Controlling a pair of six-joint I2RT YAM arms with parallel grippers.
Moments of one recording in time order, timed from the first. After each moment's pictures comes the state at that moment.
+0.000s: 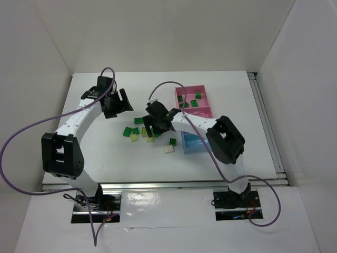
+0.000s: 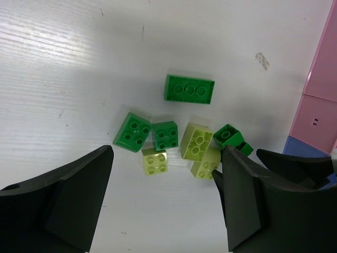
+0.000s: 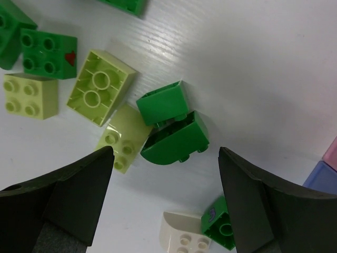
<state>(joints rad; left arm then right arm) -0.13 1.62 1.35 -0.68 0.06 -0.50 0.83 2.03 1.51 -0.43 0.15 0.38</state>
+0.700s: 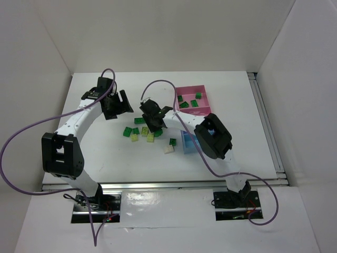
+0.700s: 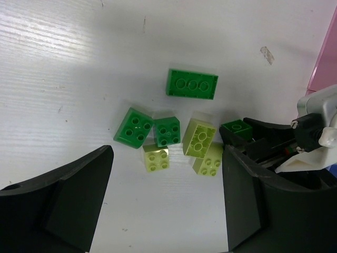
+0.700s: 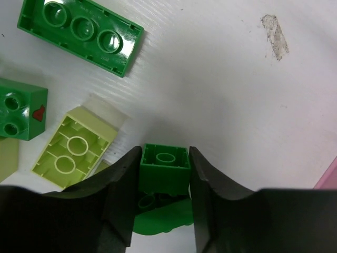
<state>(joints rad) -0.12 1.62 1.33 -0.69 0.06 -0.50 0.83 2.22 1.70 -0.46 0.23 0.22</state>
